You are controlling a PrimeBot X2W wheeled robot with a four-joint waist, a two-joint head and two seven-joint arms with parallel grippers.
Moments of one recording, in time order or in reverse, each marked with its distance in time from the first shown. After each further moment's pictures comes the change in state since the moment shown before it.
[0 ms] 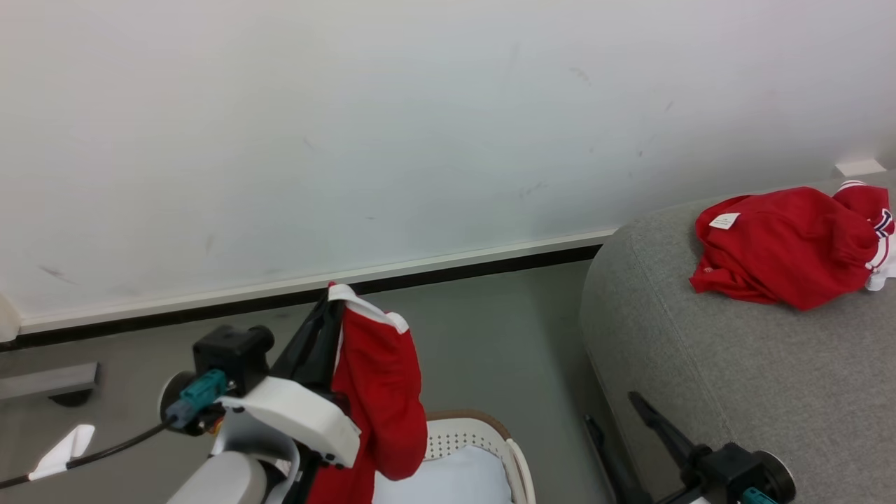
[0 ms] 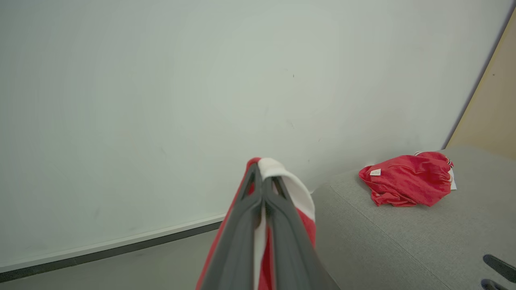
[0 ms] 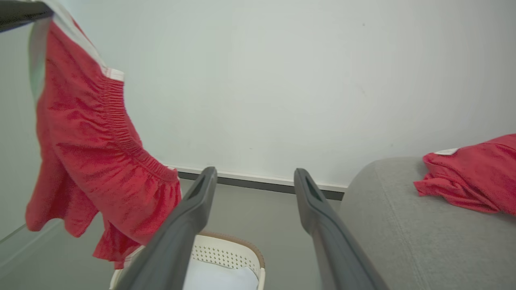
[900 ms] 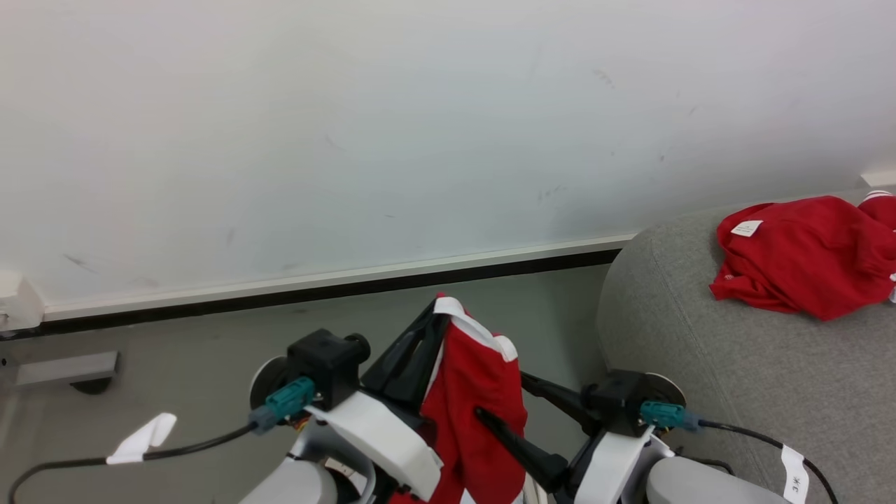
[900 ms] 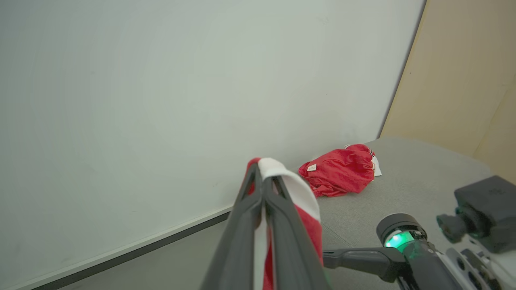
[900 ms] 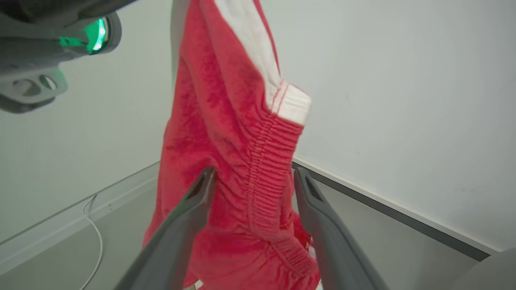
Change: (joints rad) left arm -0.051 -0.059 -0.140 -0.089 0.018 -0.064 0.044; right arm -0.539 -0.164 0.831 0.088 0.583 0.000 0.012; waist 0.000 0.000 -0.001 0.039
